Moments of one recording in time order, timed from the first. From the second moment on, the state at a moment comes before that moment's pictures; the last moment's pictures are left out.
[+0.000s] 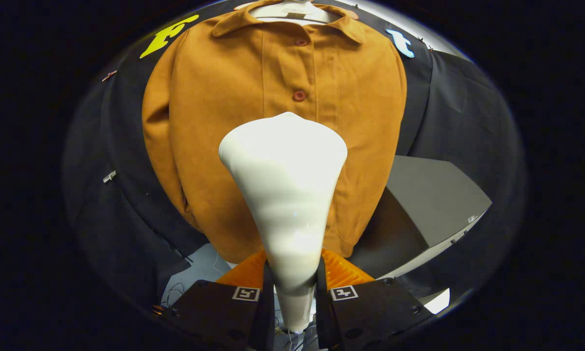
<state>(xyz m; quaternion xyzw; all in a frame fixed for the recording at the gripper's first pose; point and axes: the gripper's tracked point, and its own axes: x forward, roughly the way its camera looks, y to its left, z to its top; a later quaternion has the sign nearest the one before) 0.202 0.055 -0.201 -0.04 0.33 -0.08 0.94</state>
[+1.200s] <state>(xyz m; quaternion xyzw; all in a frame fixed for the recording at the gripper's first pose) 0.128 0.003 -0.023 -0.04 0.11 -0.10 0.99</state>
